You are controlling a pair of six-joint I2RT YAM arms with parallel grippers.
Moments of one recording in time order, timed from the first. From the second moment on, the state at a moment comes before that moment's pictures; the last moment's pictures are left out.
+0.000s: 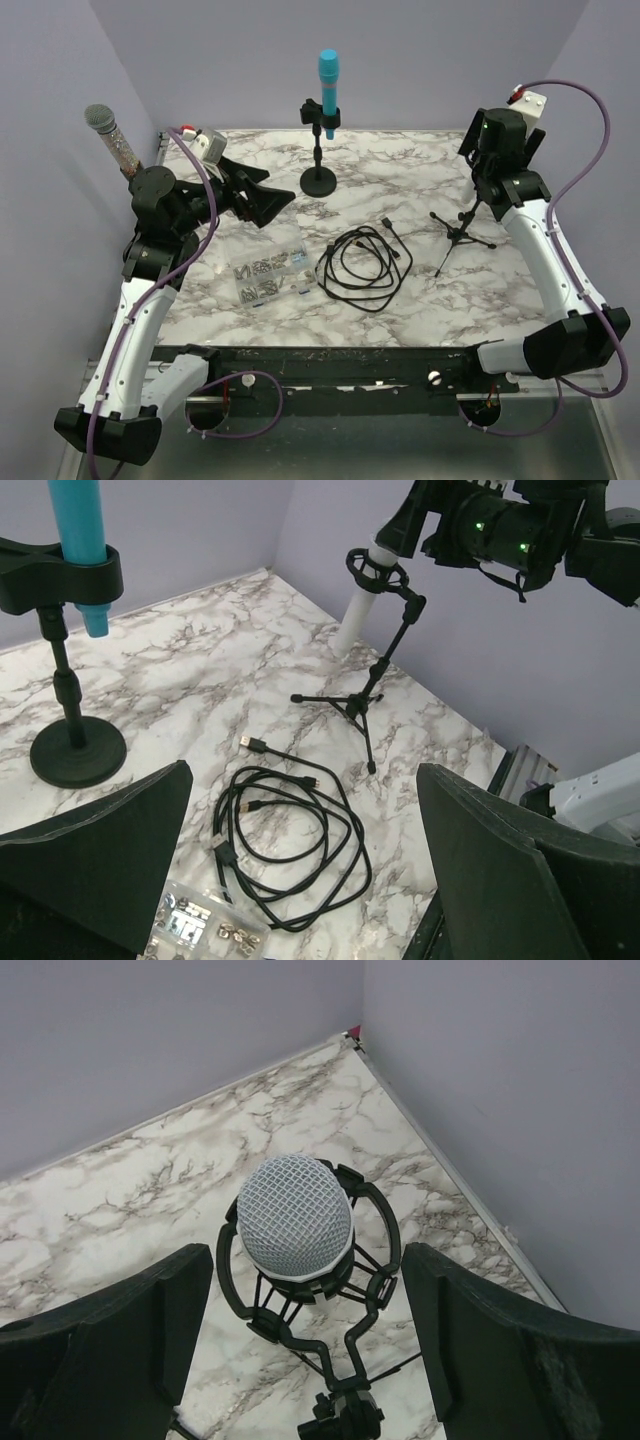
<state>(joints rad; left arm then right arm) -0.21 0.93 1.12 -0.12 0.73 -0.38 0.19 1.36 1.42 -0.41 0.67 0.23</state>
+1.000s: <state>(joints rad) -0.27 0.95 1.14 -0.18 0.71 -0.32 0.17 1.42 1.42 -0.31 0.64 0.15</state>
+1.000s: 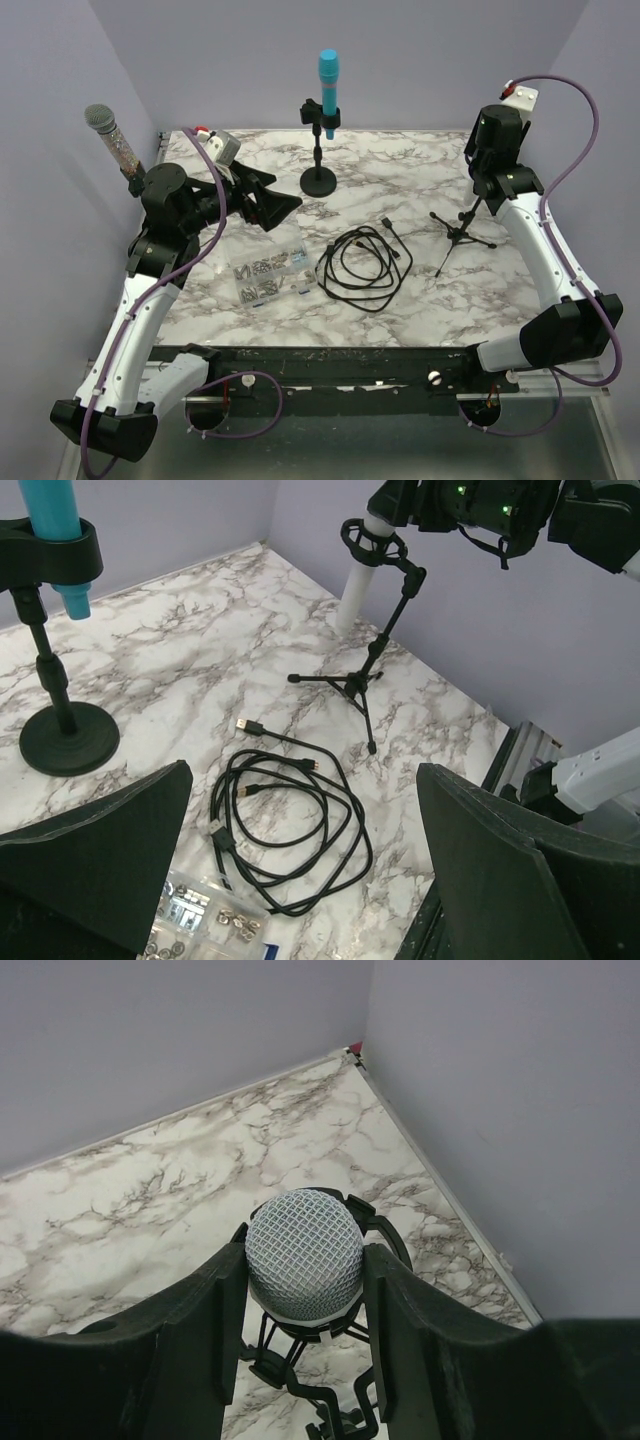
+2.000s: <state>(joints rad) -0.27 0.96 1.14 -0.19 0.71 -0.32 0.17 1.36 1.75 -0.45 0.61 0.10</state>
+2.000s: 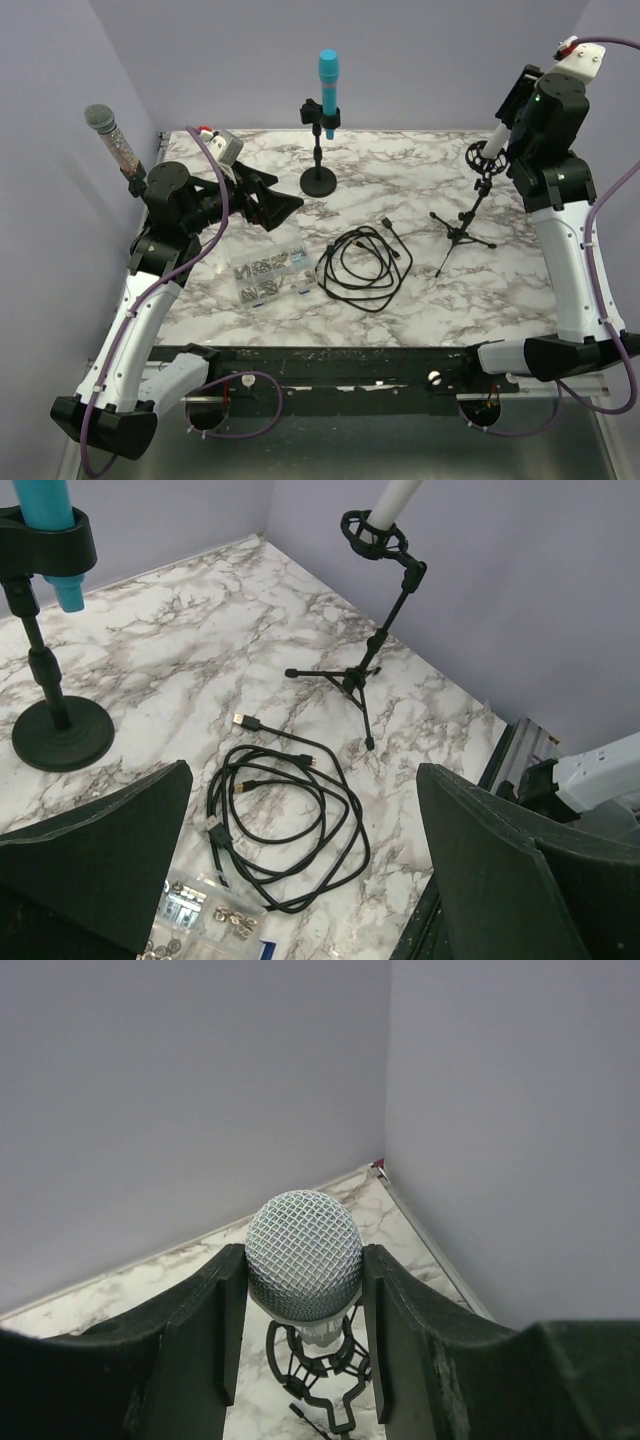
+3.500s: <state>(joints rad) -0.29 0.99 1.14 -0.22 0.69 -0.32 0.33 1.93 1.99 -0.60 0.06 0.32</state>
